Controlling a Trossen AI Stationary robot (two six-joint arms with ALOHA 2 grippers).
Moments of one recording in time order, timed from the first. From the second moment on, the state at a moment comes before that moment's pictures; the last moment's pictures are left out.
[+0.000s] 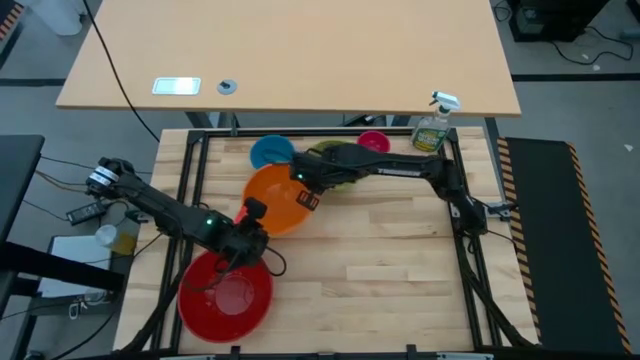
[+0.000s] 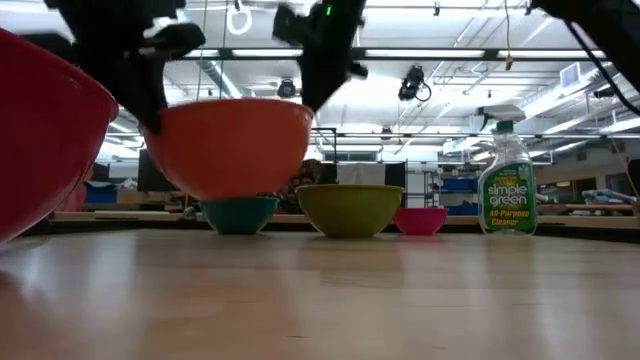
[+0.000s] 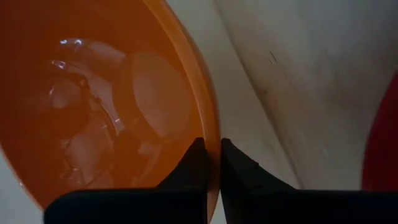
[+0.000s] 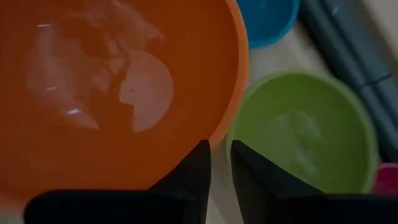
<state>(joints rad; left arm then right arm) -0.44 1.33 0.99 -0.96 -0.56 0.16 -0.07 2.14 2.22 -1.23 0.30 0.36</state>
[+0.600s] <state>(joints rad) -0.77 1.33 1.37 -1.29 -0.30 -0.24 0.23 2.02 2.21 -1.24 0.58 0.38</state>
